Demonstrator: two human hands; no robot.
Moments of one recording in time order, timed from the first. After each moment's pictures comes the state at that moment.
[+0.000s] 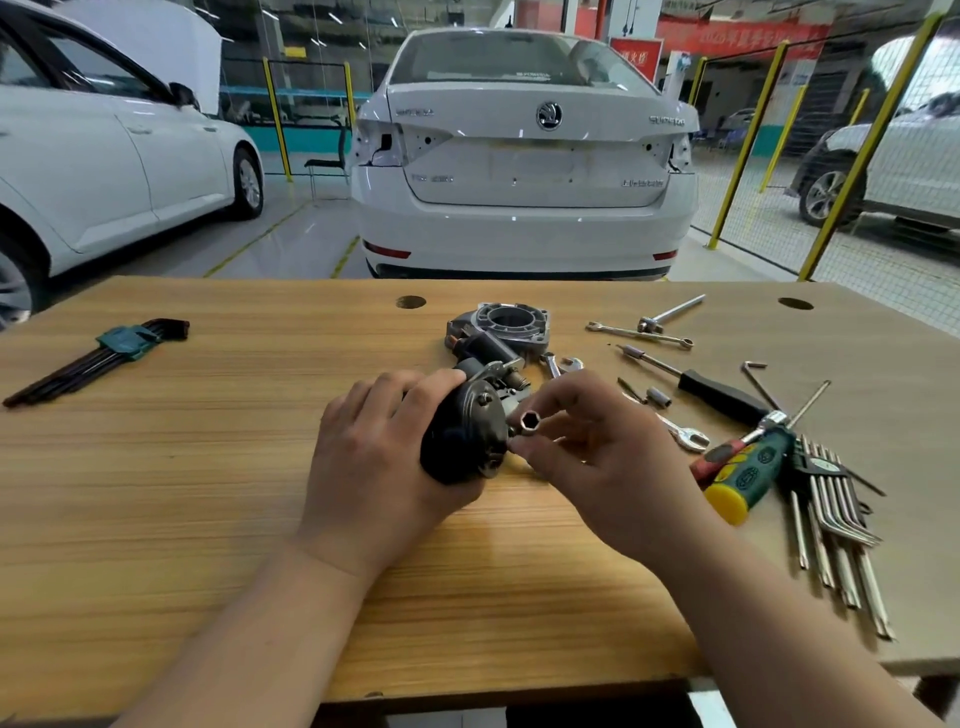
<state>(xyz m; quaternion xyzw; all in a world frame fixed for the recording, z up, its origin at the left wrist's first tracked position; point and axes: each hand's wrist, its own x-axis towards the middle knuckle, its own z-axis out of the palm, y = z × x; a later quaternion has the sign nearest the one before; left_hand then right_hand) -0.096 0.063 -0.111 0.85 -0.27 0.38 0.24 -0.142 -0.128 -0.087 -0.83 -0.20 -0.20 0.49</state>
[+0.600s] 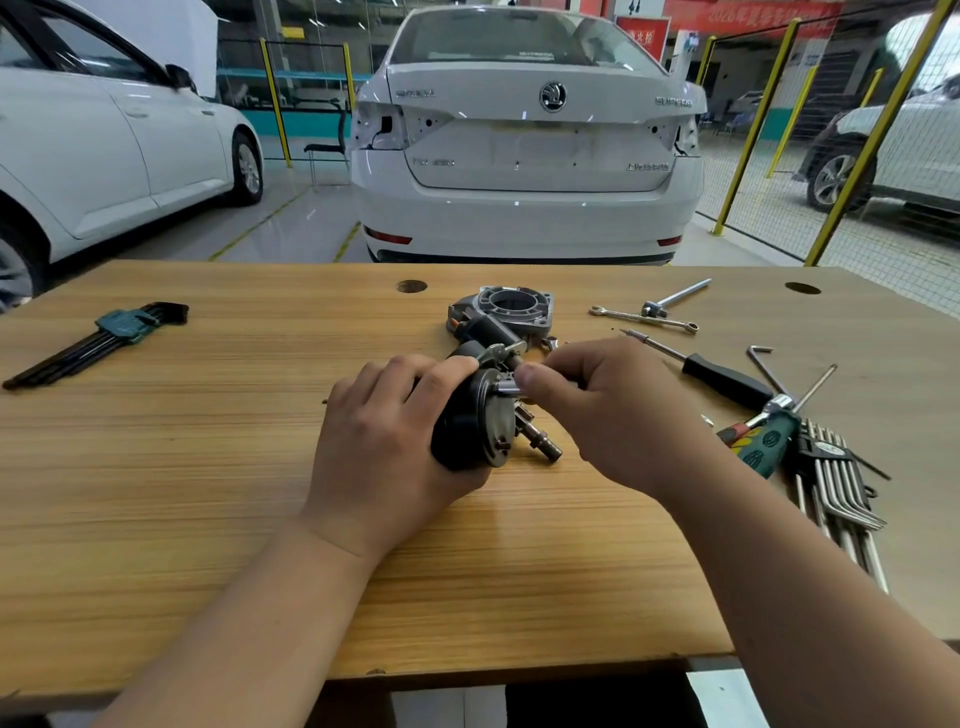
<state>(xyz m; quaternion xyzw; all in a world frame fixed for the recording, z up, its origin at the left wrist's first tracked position) -0.093 0.062 -0.115 0.85 -0.29 0.39 0.19 -0.129 -0.124 -0.057 -0.90 -0.09 -0.16 0.40</state>
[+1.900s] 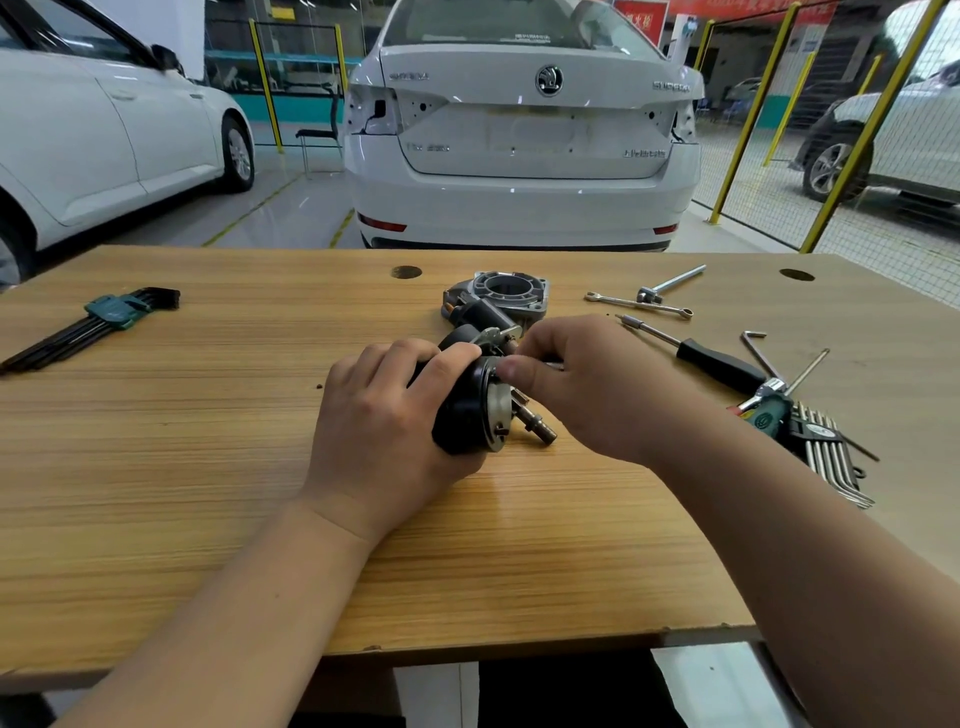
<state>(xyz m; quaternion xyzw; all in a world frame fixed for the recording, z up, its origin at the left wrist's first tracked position) -0.095 0.059 -0.114 0.86 -0.28 0.39 0.15 -0.126 -0.120 -0.047 -0.95 -0.09 -0.10 0.29</state>
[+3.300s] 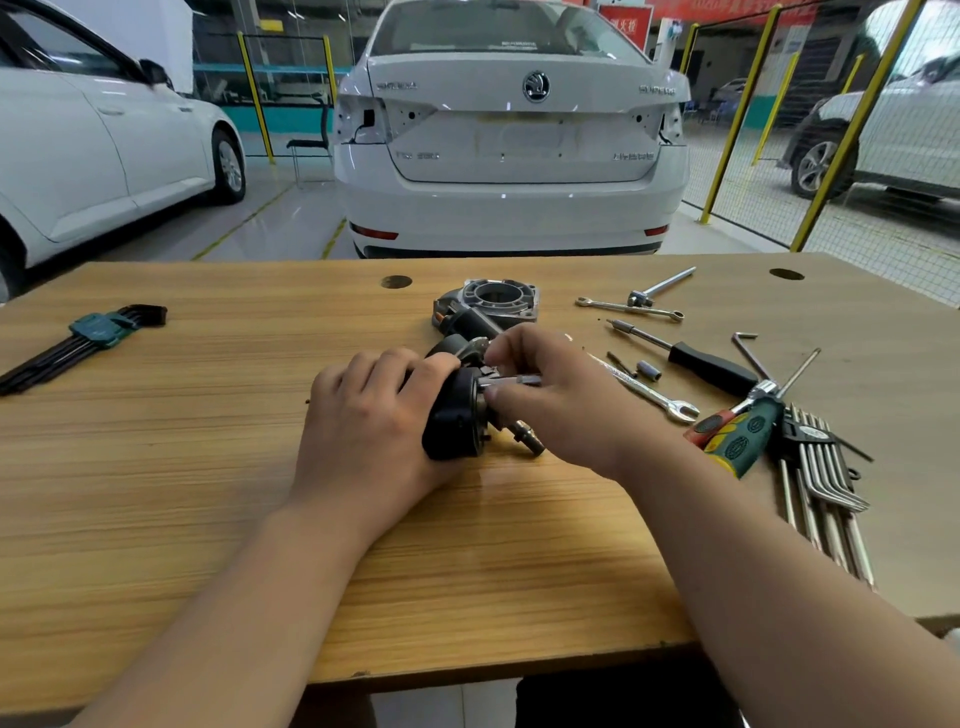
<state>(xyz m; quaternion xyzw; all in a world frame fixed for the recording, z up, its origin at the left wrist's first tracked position) -0.090 0.057 -0.110 0.90 -0.24 0.35 0.10 -0.101 -0.125 -0.079 -0.86 -0.13 -0.06 0.49</state>
